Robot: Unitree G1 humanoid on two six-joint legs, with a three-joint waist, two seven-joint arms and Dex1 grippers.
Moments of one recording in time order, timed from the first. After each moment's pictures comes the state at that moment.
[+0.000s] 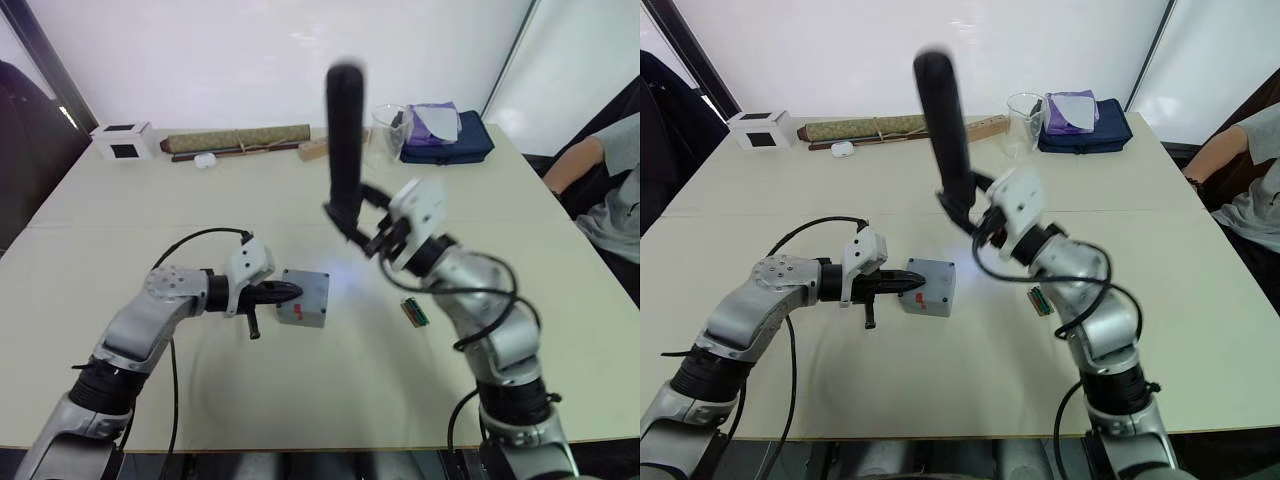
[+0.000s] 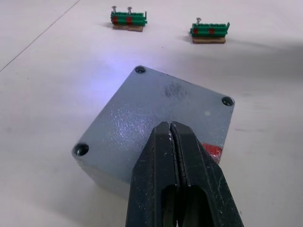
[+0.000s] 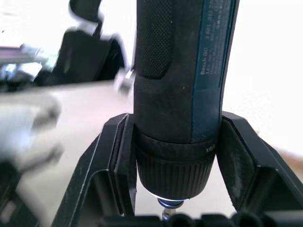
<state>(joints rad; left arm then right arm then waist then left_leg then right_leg) -0.40 0.63 -0.19 -0.15 -0.33 0.51 -1.02 -0.52 -0.31 0.02 -0.53 0.35 0.51 0.47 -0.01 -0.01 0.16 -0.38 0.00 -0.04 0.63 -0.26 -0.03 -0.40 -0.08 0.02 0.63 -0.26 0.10</state>
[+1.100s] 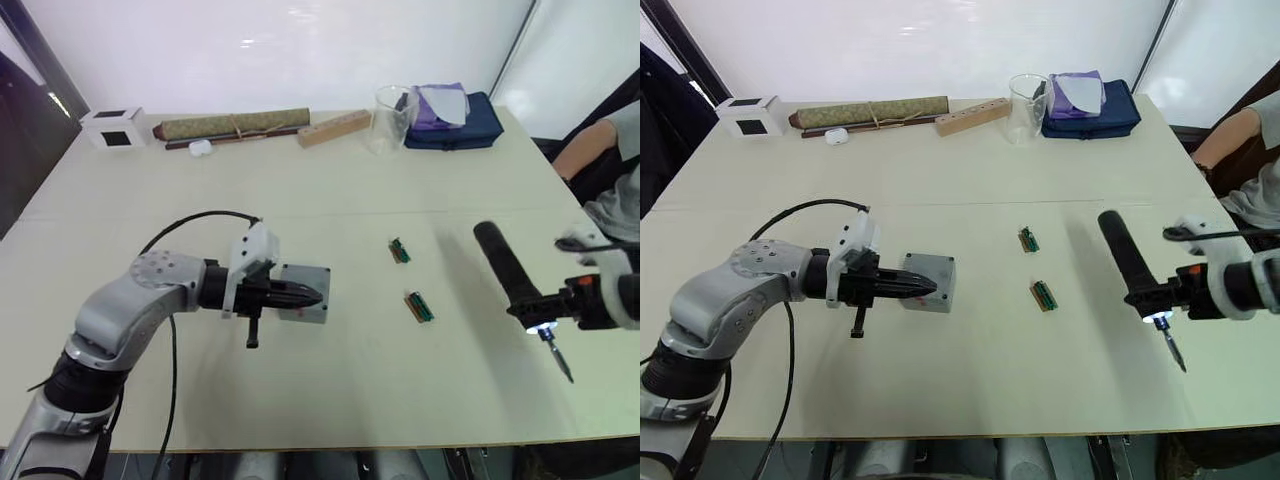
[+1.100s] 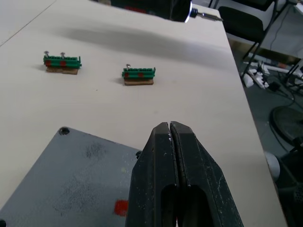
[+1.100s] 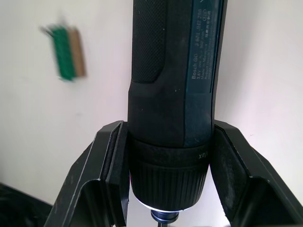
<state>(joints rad) -0.46 0.71 -0.13 -0.42 -0.61 0.77 -1.07 -0.37 -1.28 -0.19 -0.05 1.05 1.60 0.52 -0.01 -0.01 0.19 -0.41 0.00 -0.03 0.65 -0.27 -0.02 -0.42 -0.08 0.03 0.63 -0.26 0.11</state>
